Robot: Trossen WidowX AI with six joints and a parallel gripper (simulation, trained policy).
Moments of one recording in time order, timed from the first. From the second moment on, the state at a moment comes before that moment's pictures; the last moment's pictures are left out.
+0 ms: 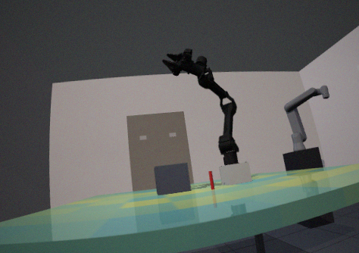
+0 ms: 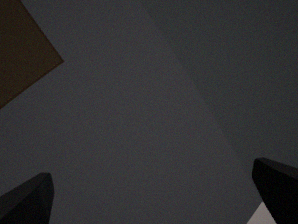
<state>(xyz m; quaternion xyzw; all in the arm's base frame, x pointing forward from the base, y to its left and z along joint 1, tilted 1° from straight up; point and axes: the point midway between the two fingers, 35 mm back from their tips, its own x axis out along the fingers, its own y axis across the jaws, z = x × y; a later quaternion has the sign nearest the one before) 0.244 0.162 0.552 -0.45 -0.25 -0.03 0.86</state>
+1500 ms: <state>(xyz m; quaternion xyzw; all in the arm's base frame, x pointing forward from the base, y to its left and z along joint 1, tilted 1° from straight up) 0.304 0.135 0.322 0.15 0.18 0.11 0.97</state>
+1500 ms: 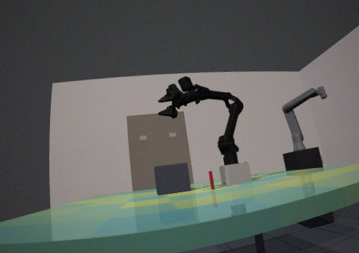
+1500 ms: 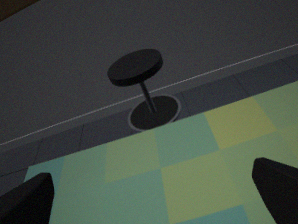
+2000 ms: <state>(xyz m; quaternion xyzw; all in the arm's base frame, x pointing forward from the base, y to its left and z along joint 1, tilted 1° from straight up) 0.275 0.125 0.242 0.30 0.36 0.04 0.88</state>
